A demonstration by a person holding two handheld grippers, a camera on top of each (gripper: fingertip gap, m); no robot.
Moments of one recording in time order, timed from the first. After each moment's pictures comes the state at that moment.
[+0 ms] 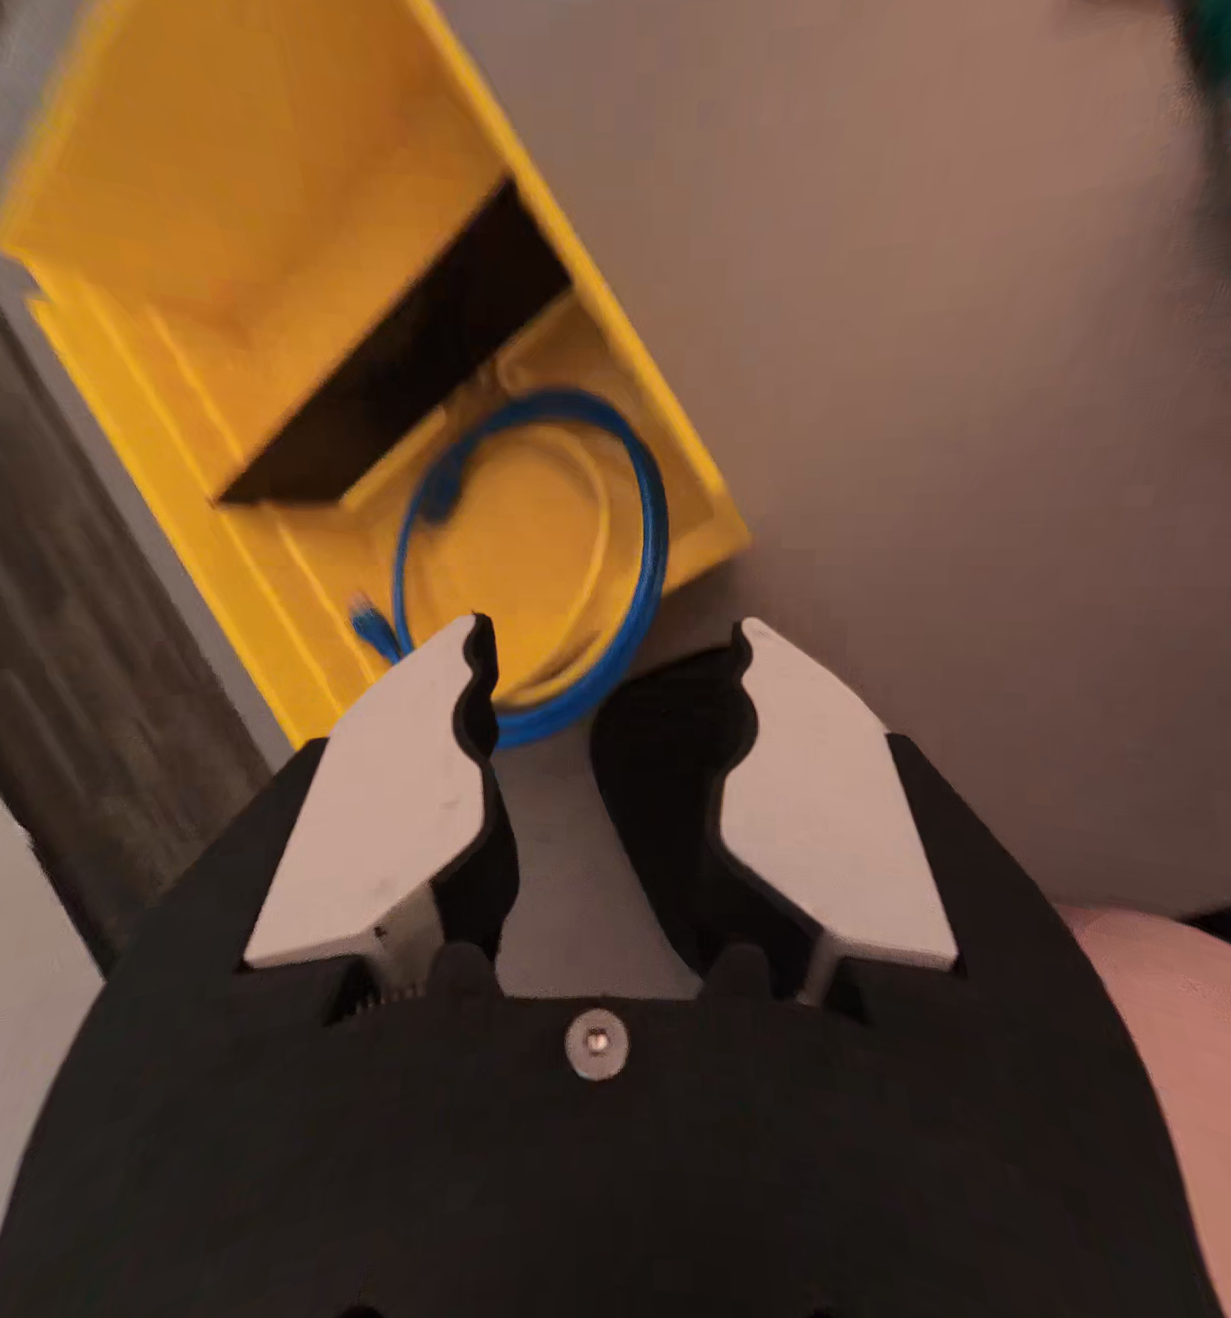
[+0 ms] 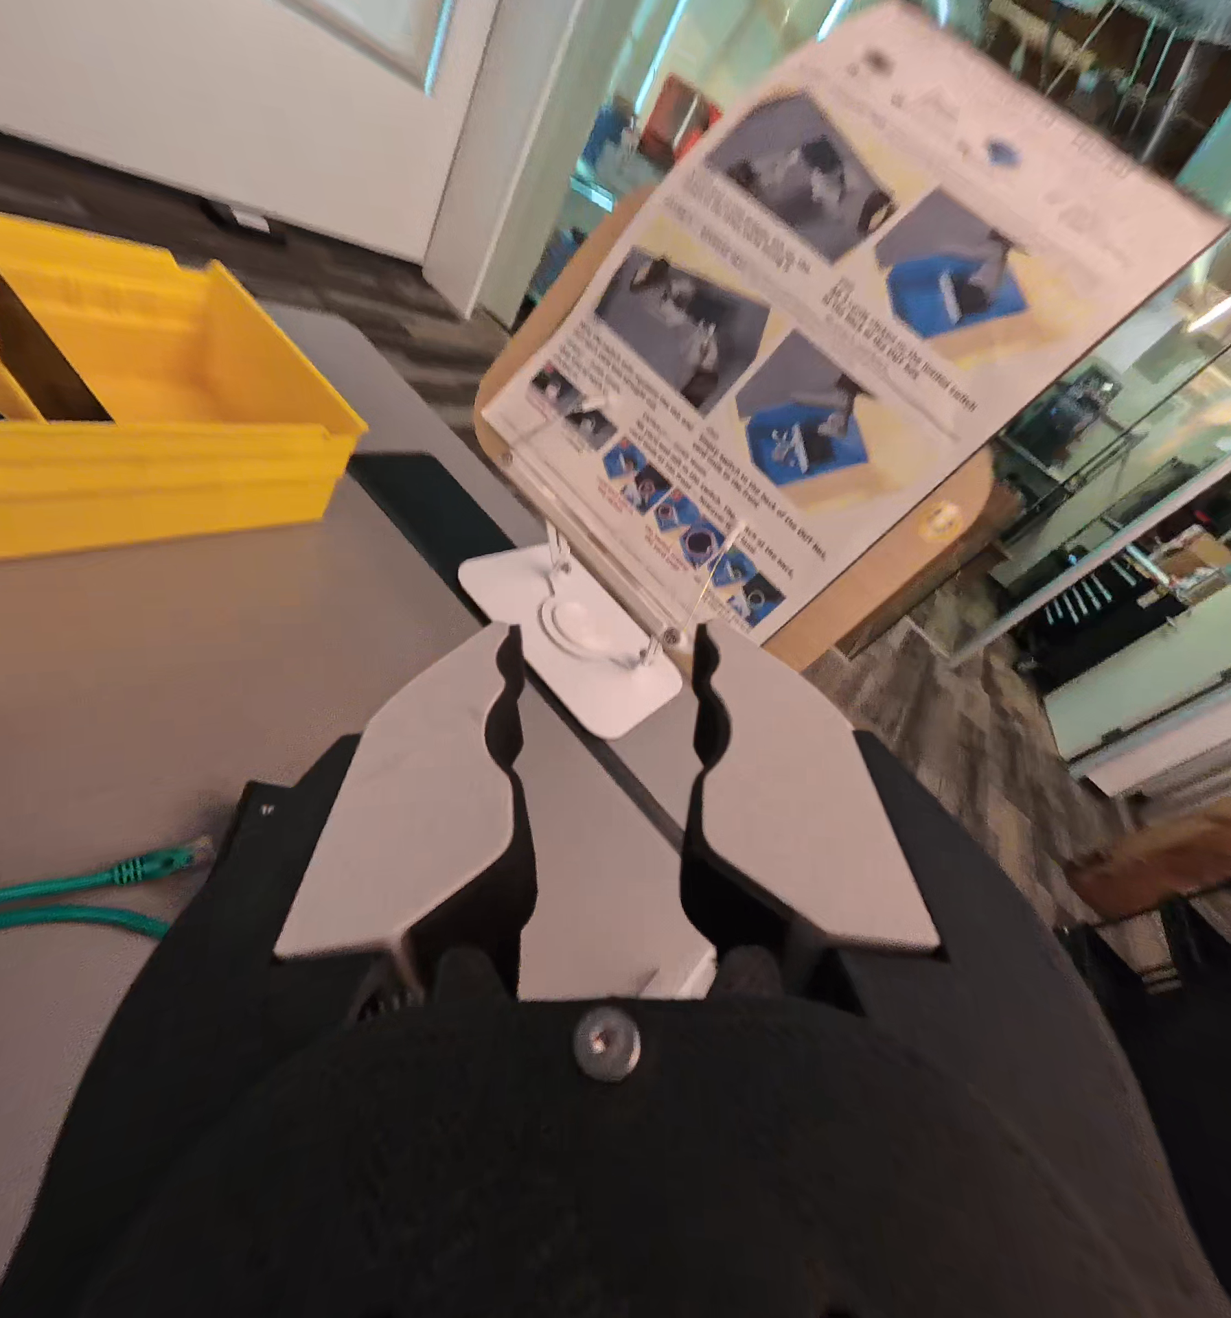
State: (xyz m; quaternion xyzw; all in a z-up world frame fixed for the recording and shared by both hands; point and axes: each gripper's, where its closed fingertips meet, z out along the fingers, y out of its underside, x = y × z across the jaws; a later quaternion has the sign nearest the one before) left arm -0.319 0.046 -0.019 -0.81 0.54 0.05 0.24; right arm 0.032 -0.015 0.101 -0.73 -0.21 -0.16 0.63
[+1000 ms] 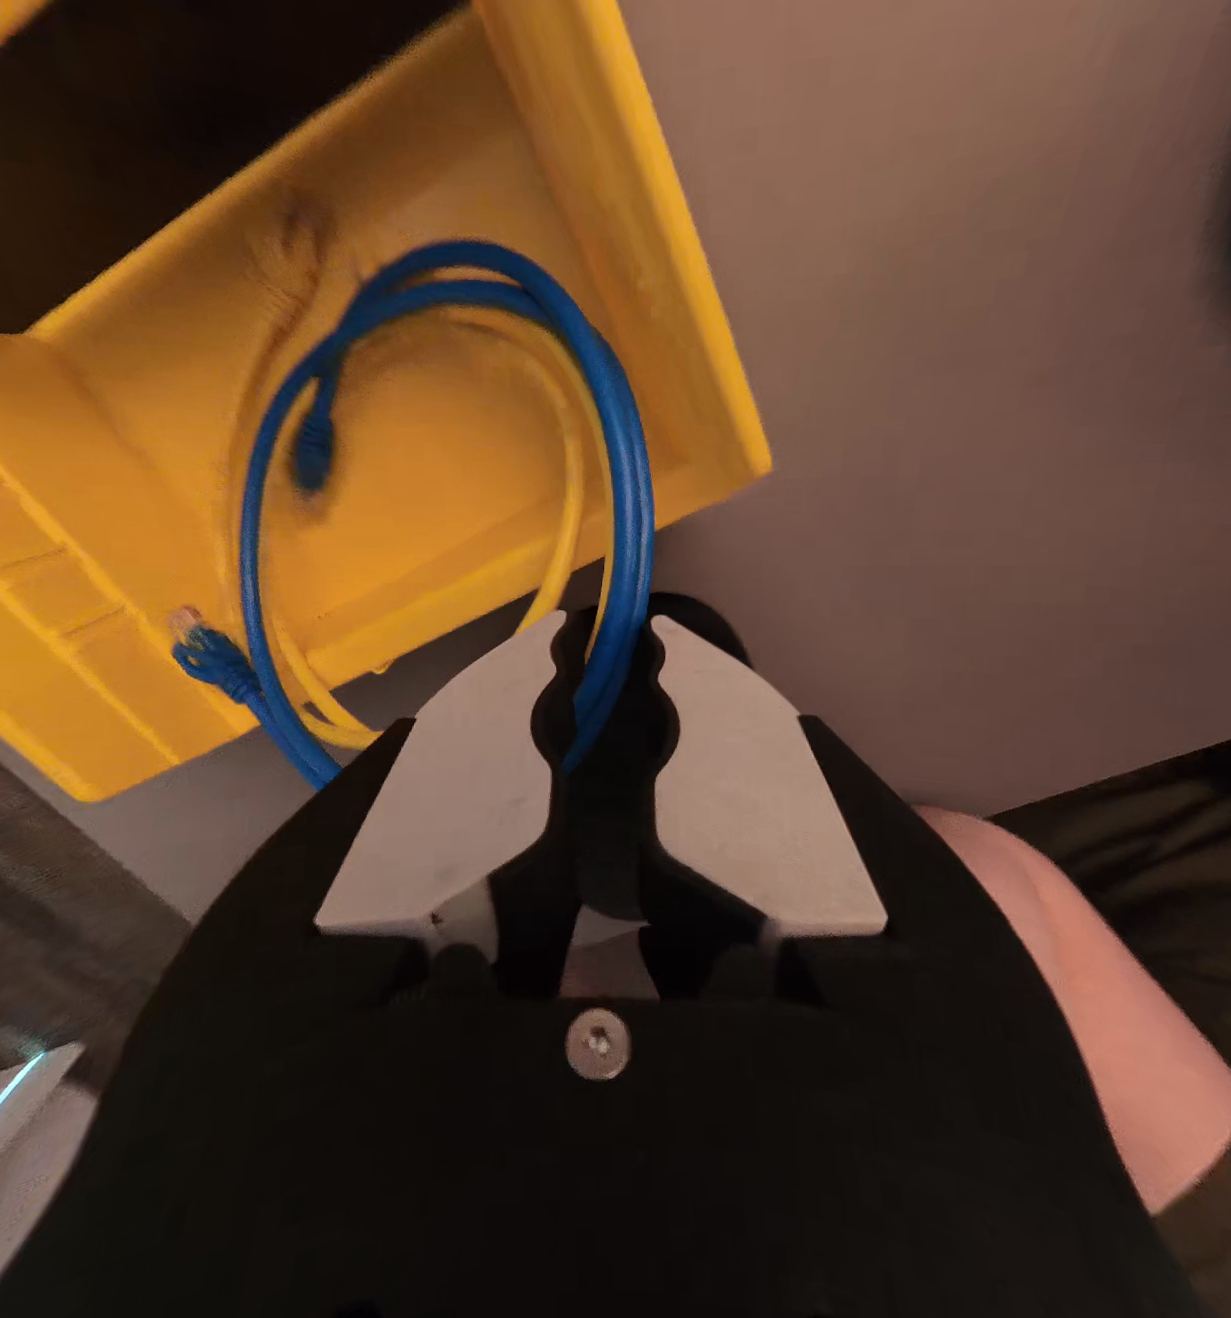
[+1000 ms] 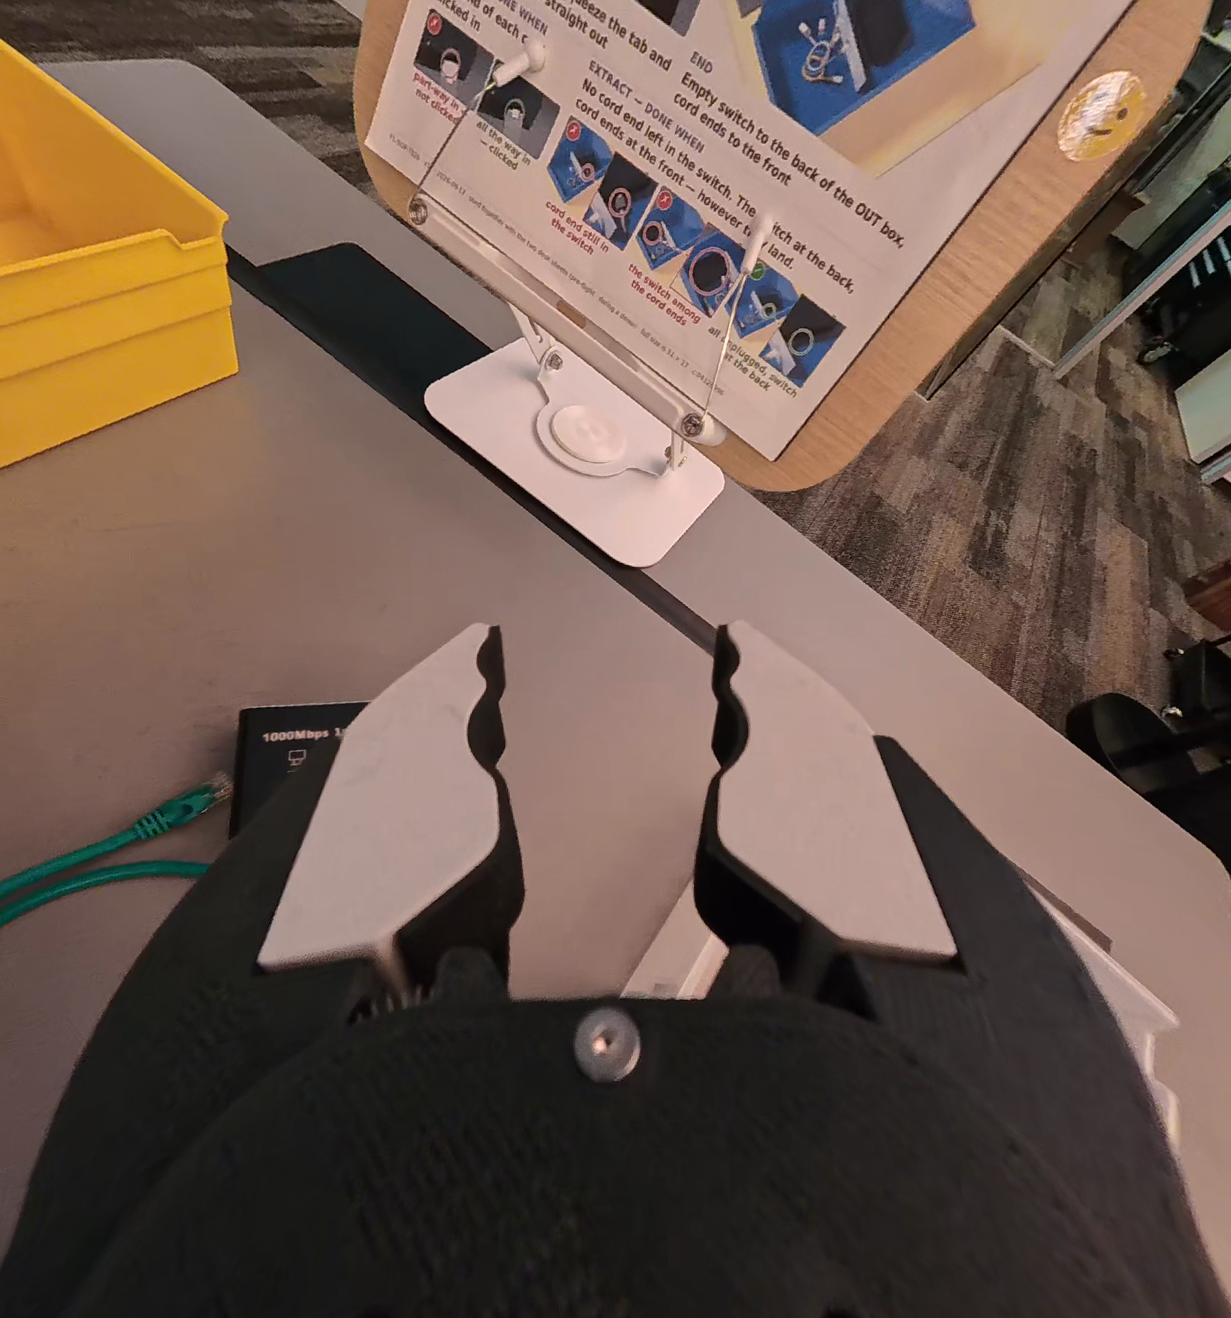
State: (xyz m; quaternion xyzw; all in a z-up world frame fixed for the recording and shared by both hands) left arm -0.326 0.049 -0.061 -0.87 0.48 -0.03 0.06; right arm 0.069 0.006 0.036 -0.84 -0.10 -0.13 0.52
